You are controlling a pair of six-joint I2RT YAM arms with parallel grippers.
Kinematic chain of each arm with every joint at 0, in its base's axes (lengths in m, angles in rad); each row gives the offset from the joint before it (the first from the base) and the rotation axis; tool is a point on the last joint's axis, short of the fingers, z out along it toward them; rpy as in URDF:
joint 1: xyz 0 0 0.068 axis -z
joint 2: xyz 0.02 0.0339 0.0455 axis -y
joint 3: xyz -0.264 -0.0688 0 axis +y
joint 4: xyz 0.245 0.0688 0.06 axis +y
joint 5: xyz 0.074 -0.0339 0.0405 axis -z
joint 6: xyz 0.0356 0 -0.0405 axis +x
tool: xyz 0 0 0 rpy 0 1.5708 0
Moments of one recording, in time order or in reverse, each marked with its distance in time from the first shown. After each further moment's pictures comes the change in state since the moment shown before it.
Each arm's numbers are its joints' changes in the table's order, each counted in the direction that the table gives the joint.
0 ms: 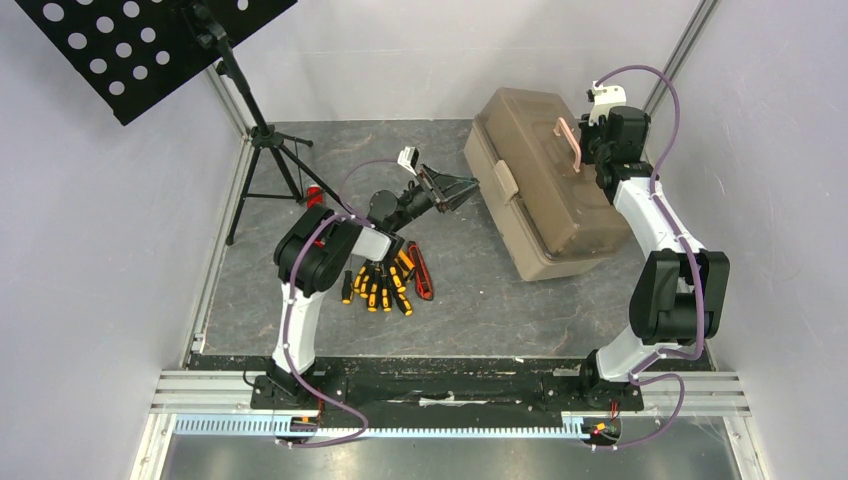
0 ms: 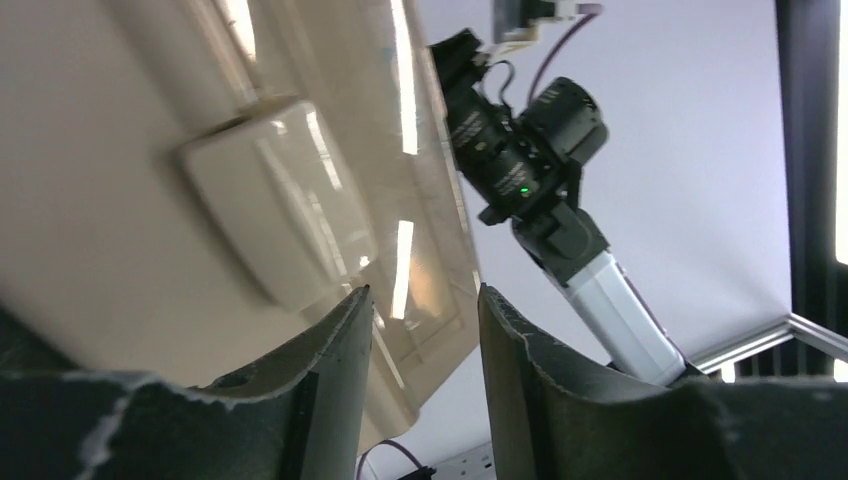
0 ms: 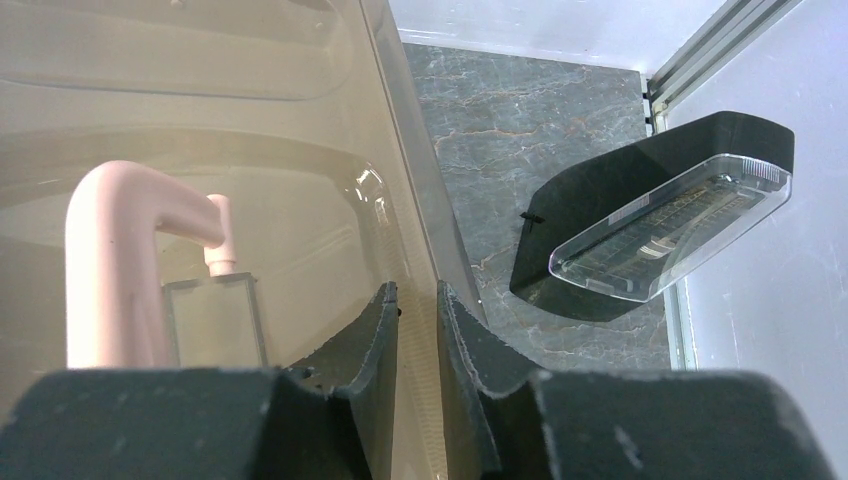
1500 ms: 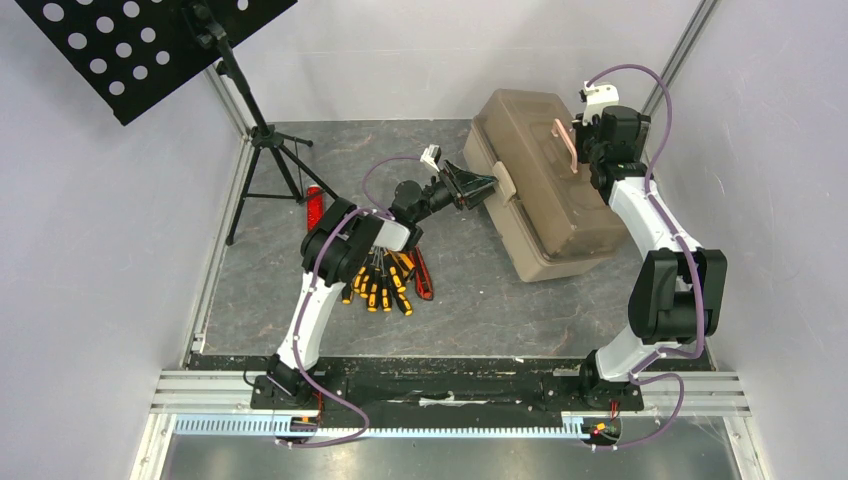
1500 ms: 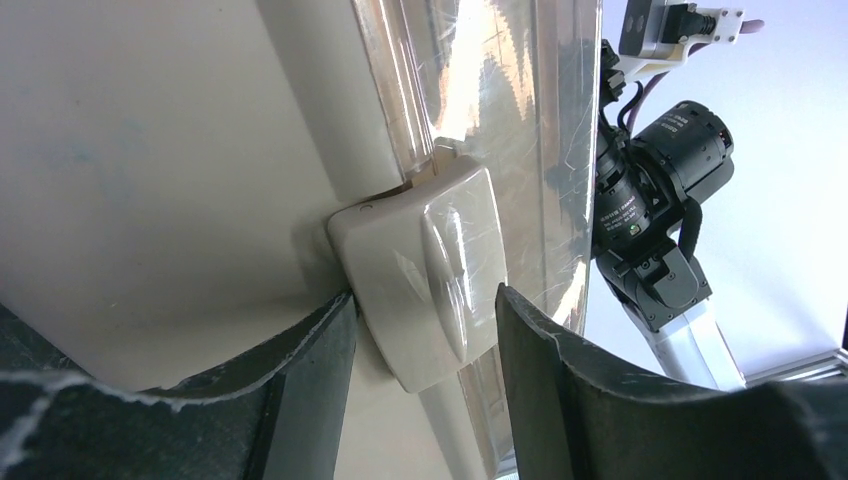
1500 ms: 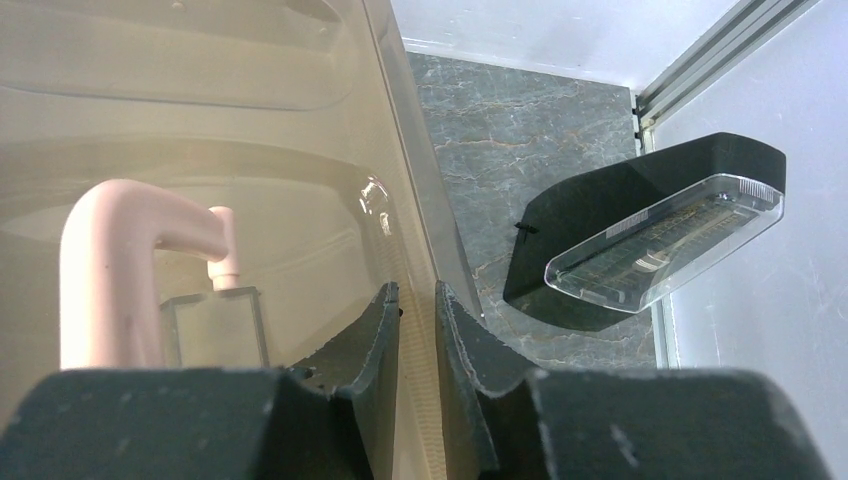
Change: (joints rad) left arm 0.034 -0.229 -0.267 0.163 0.017 0.021; right arm -0.032 -0.006 0.001 -0.019 0.028 -0.034
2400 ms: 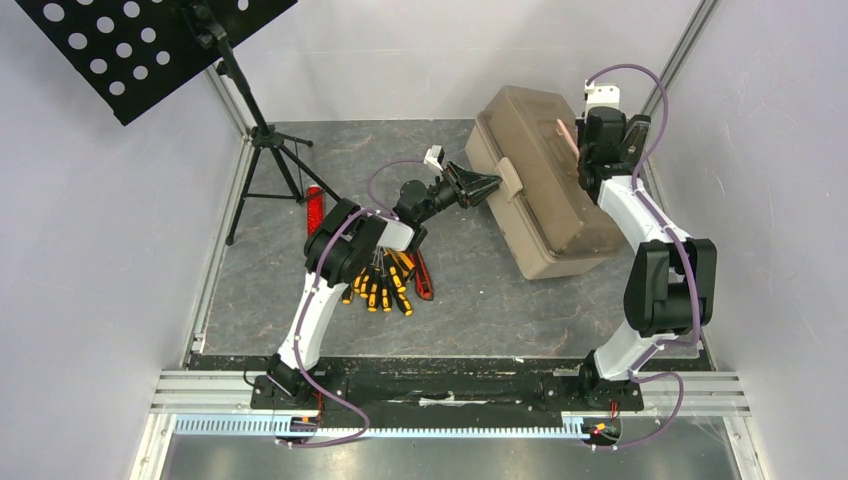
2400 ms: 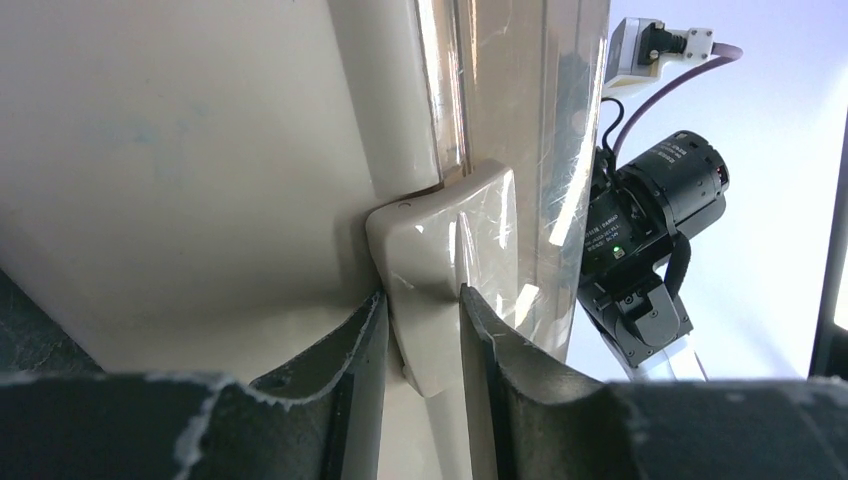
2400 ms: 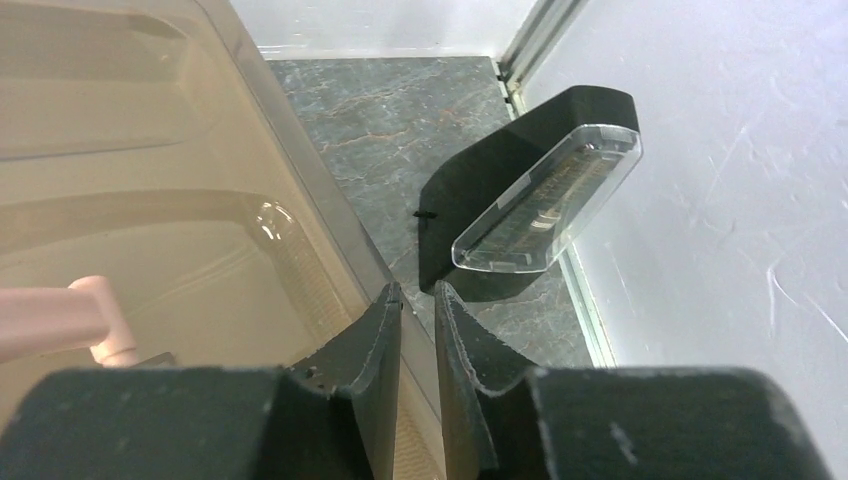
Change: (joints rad) left arm 0.019 -0.012 -0.037 0.014 -0.054 -0.067; right arm -0.048 -0.052 0.006 -0.085 0.343 0.021
